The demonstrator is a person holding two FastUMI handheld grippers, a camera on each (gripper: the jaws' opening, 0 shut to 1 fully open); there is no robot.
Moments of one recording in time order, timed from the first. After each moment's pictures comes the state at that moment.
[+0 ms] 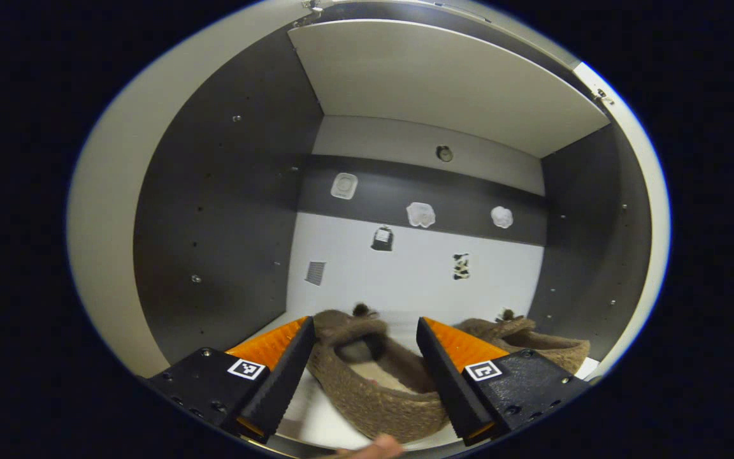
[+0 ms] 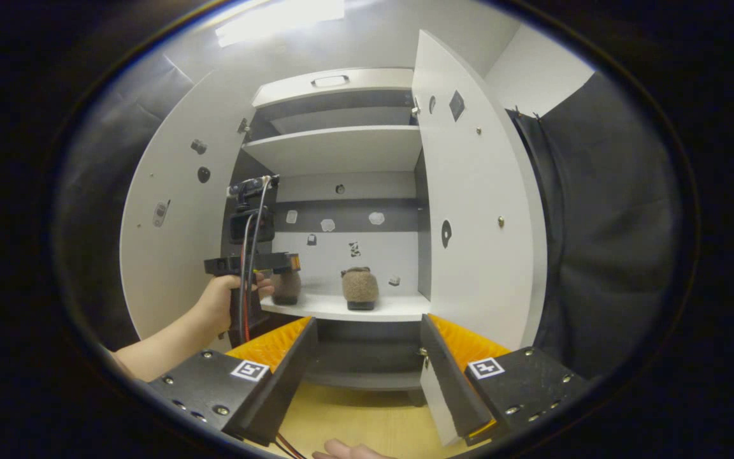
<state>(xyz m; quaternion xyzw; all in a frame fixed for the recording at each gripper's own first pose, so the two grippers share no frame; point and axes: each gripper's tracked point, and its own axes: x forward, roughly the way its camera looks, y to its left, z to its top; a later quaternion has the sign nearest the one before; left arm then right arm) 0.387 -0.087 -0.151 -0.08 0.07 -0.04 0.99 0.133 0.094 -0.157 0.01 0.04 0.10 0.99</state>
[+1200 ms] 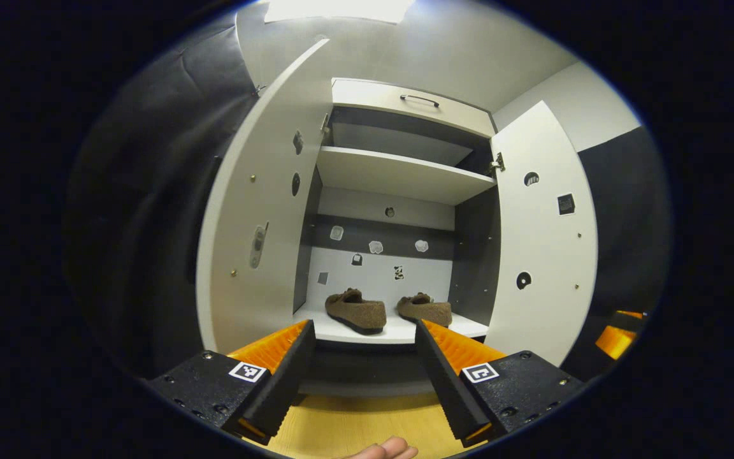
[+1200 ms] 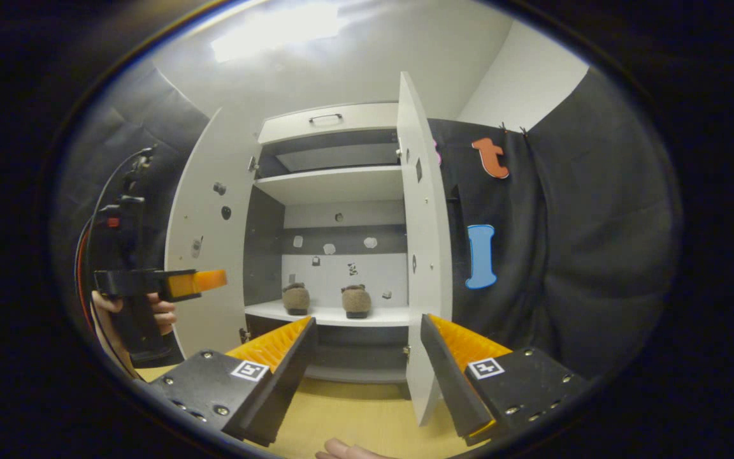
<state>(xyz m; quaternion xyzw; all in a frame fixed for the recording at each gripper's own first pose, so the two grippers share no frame) 0.072 -0.044 -0.070 -0.08 0.02 -0.10 0.99 0.035 0.034 -0.084 0.02 0.01 0.11 0.99</state>
